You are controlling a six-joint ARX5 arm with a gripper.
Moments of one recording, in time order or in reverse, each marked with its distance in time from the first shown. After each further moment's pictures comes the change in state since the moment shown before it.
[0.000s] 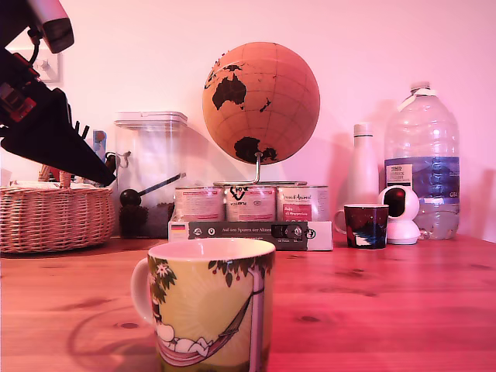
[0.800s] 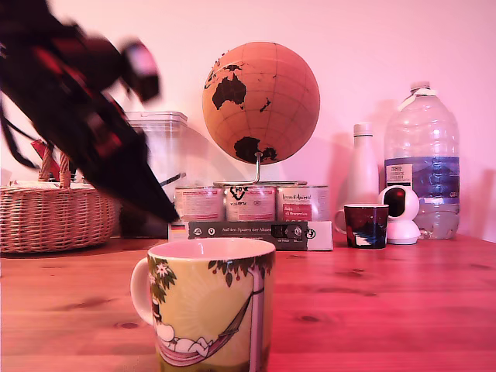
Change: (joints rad) arm -0.168 0.399 0.300 -0.209 0.009 0.035
